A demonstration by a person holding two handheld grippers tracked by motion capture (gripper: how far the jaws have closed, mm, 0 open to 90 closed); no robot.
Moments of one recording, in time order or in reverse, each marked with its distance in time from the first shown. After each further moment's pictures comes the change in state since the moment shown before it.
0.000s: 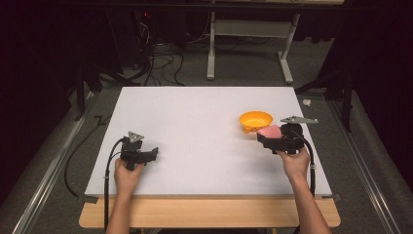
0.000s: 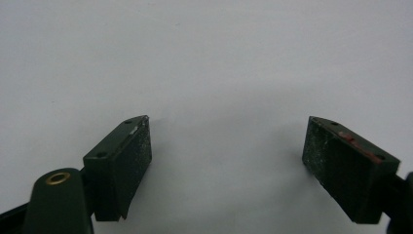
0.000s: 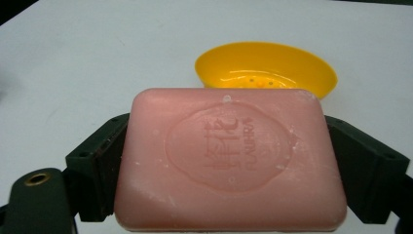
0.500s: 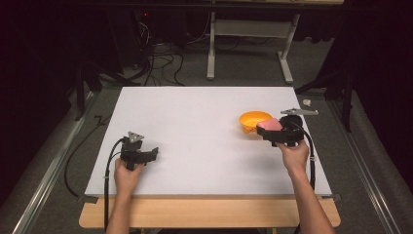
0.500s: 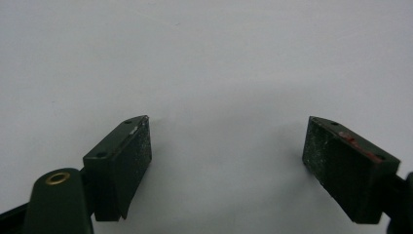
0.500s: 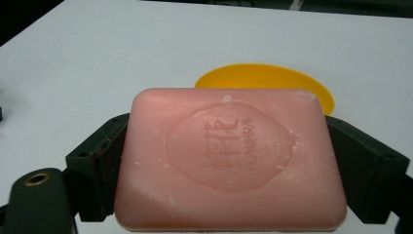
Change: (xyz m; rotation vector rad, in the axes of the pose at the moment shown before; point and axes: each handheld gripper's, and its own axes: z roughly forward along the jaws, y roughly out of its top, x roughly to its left) left arm 0.000 0.000 0.000 0.003 0.001 0.000; right arm -0.004 0.020 0.003 -0.005 0.013 0.021
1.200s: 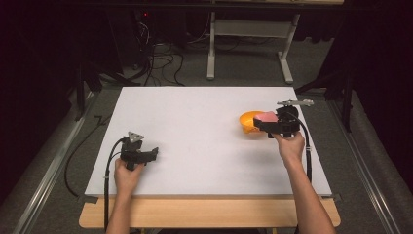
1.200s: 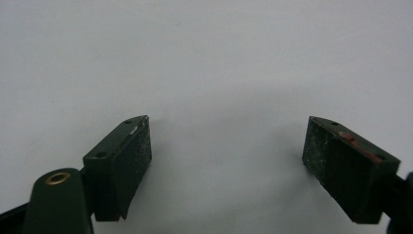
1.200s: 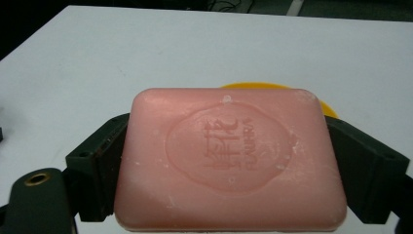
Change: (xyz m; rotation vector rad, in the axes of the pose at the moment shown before) left arm 0.000 0.000 0.000 -0.001 0.001 0.002; right arm -0.002 0.023 0.015 0.016 0.008 0.035
